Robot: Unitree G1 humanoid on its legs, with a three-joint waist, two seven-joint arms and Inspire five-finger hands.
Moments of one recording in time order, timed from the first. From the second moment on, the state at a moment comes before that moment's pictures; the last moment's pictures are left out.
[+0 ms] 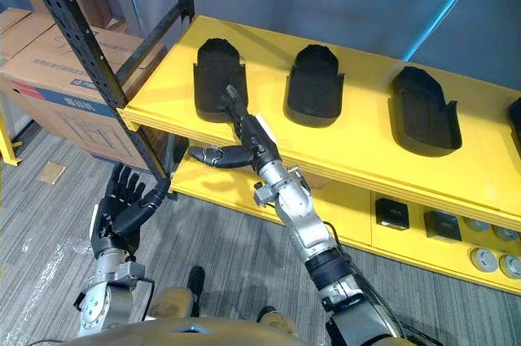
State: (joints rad) left arm 0.44 0.06 -0.11 -0.07 -0.50 -0.37 0.13; right arm -0.32 -0.23 0.35 0.25 0.29 -0.21 0.06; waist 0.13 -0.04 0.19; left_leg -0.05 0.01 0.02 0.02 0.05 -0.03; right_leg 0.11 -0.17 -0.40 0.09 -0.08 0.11
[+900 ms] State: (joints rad) left arm 0.46 0.09 -0.11 -0.03 -0.50 -0.39 0.10; right arm -0.50 -0.62 0.29 -0.15 -0.15 -0.34 0.04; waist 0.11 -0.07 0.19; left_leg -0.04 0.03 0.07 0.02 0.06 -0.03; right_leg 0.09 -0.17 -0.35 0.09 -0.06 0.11
